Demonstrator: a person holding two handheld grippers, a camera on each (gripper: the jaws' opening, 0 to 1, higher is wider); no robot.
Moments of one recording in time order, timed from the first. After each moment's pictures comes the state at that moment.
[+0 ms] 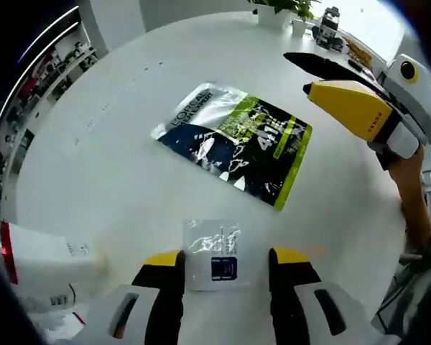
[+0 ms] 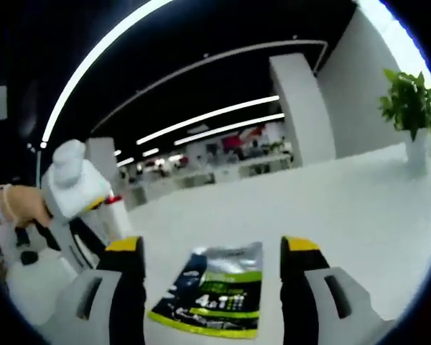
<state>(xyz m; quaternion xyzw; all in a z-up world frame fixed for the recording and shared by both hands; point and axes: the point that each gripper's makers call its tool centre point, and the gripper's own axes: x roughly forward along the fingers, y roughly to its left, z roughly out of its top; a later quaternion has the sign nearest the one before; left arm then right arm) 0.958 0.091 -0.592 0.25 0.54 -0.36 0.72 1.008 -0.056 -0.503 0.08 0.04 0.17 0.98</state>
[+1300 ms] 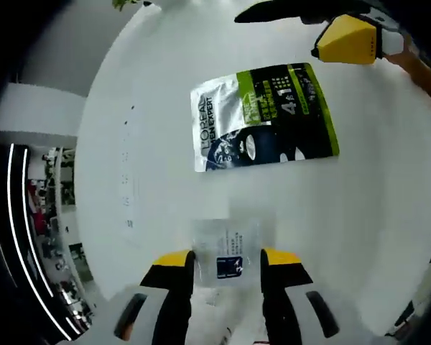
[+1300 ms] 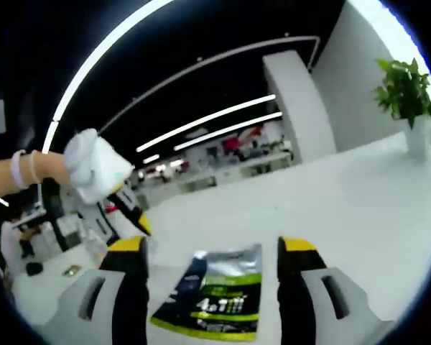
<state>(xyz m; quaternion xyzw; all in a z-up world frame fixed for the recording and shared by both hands) 1.051 0.111 -0.558 0.56 0.42 -0.39 0.60 1.010 -0.061 -0.501 0.11 0.03 0.17 0.98</state>
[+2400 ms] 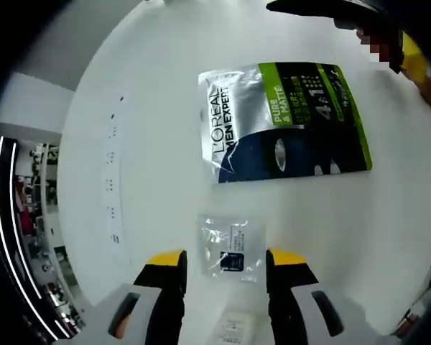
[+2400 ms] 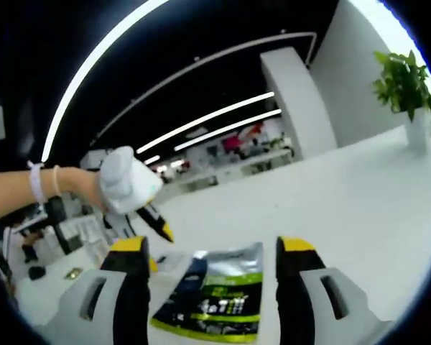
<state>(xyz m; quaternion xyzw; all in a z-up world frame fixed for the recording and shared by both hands) 1.089 0.098 -0.582 0.55 0.43 -0.40 0.59 1.011 -0.060 -0.504 0.13 0.04 0.17 0.98</state>
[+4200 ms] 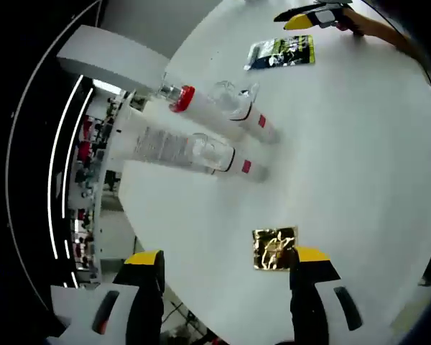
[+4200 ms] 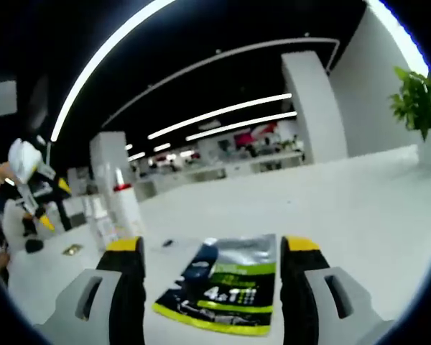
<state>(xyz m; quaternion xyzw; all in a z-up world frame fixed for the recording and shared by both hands) 0.956 0.352 -0.514 0.49 0.41 -0.21 0.74 1.010 -0.038 -0.517 0.07 0.04 0.21 0.97</state>
